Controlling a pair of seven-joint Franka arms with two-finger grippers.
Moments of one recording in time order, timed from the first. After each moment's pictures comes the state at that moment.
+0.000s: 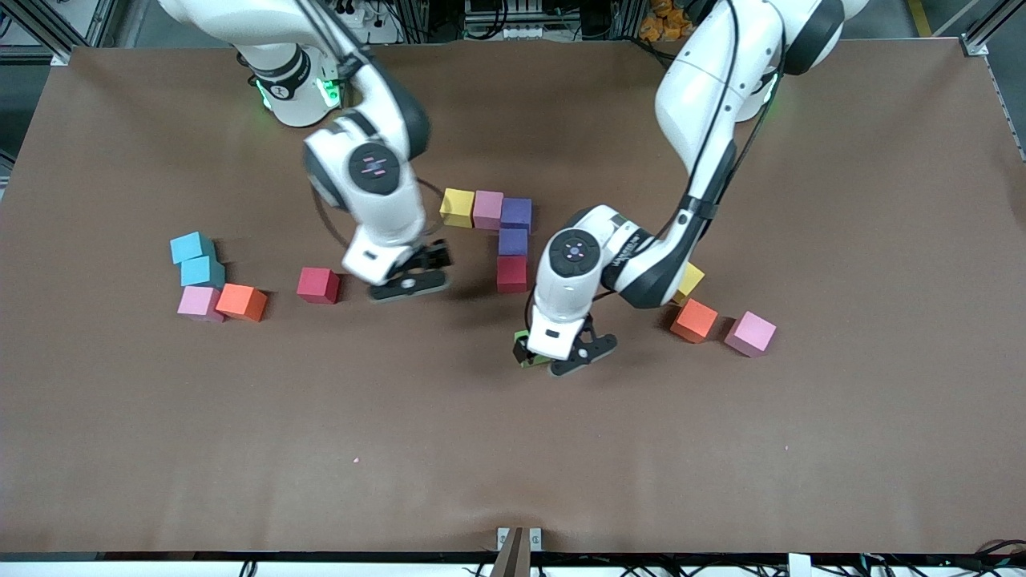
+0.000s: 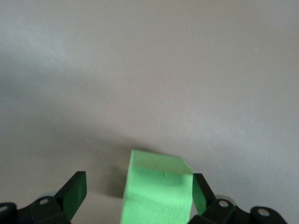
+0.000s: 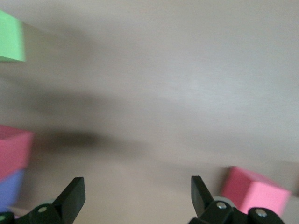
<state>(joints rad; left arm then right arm) -0.62 0.89 -0.07 -1.29 0.14 2.34 -1.20 0.28 0.32 0.26 -1.93 -0.22 2.22 0.35</state>
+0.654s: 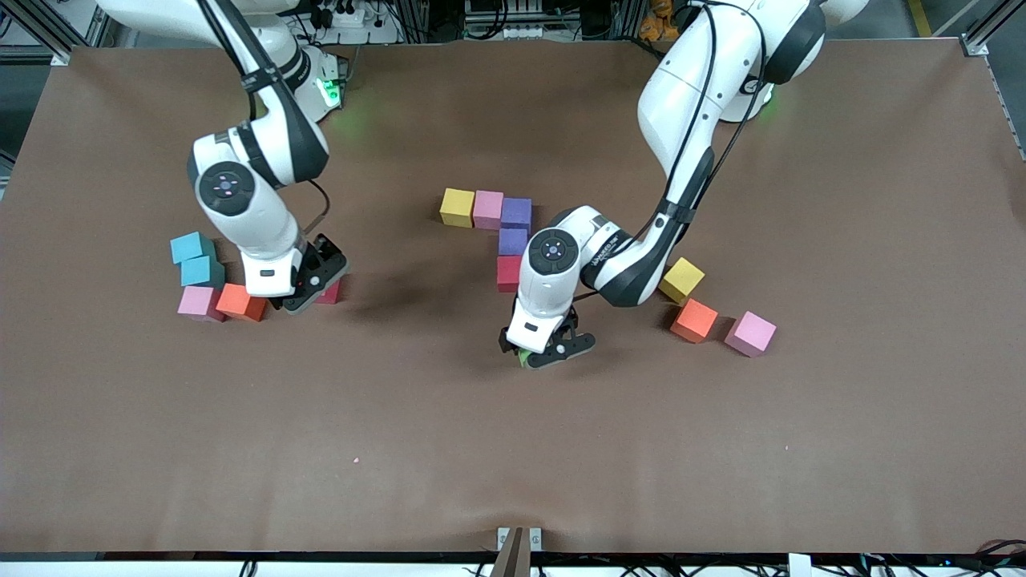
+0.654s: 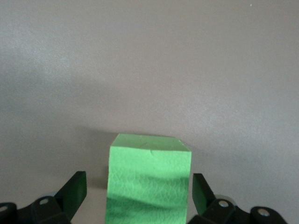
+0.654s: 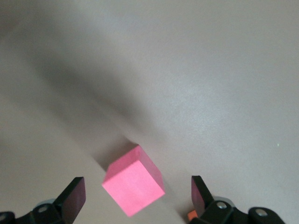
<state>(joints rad) -0.65 0.93 -0.07 -1.27 0.14 2.35 -1.13 0.00 0.18 0.26 -2.21 -0.15 2.38 -0.58</state>
